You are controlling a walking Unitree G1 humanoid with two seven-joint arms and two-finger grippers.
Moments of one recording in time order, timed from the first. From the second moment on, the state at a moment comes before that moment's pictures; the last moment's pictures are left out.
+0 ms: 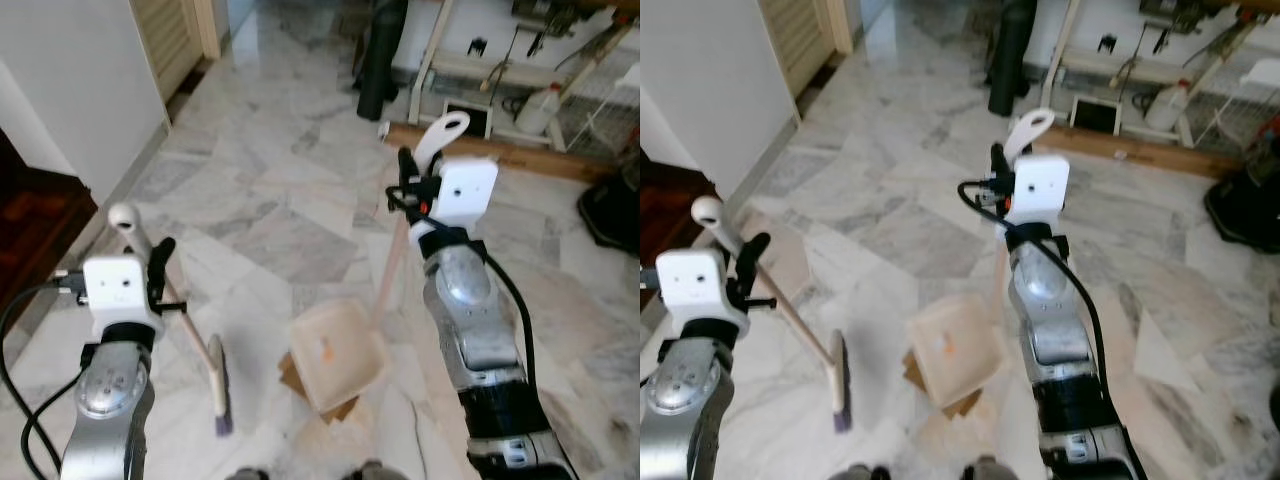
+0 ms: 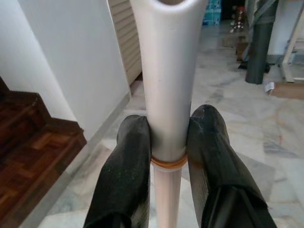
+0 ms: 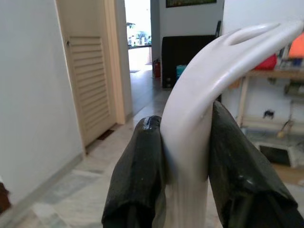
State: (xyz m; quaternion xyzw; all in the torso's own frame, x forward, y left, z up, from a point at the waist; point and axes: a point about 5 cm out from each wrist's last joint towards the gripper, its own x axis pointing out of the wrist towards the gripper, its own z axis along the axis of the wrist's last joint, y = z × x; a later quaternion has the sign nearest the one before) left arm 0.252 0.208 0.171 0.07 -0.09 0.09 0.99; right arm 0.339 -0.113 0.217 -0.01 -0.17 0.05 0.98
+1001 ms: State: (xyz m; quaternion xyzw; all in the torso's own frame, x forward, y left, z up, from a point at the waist) left arm 0.252 0.205 0.171 0.05 -0.09 0.09 0.99; right arm 0.341 -0.125 0.216 -0.03 -0.17 0.03 0.98
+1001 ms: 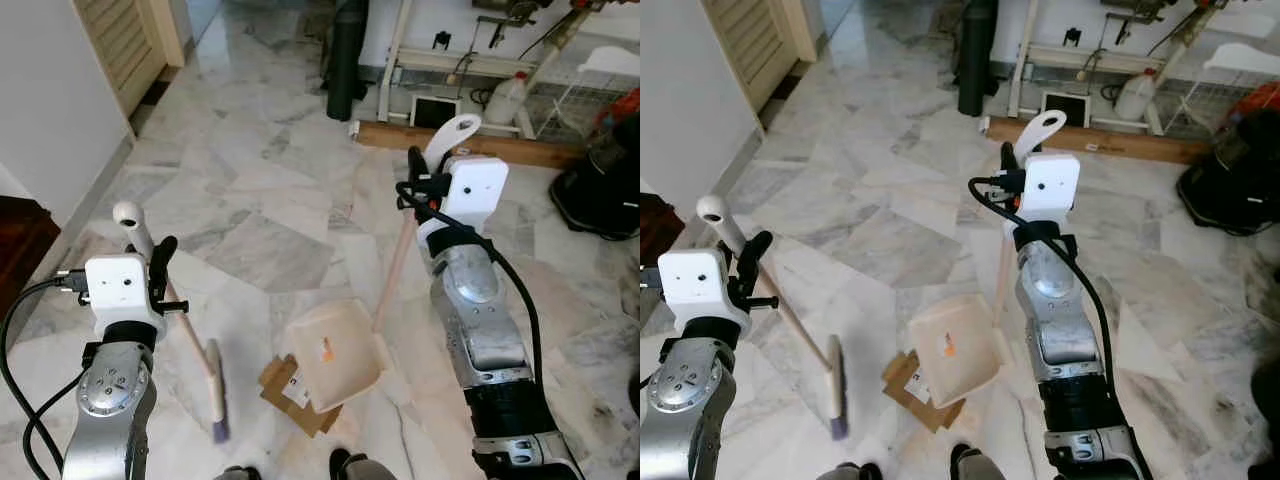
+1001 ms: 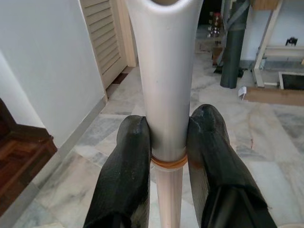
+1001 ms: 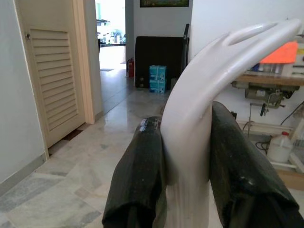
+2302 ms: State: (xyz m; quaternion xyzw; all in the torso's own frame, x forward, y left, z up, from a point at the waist) left arm 0.252 0.207 0.170 0.06 -0.08 0.08 0.99; right arm 0.342 -0.124 0.213 -0.03 -0.16 0.03 0.99
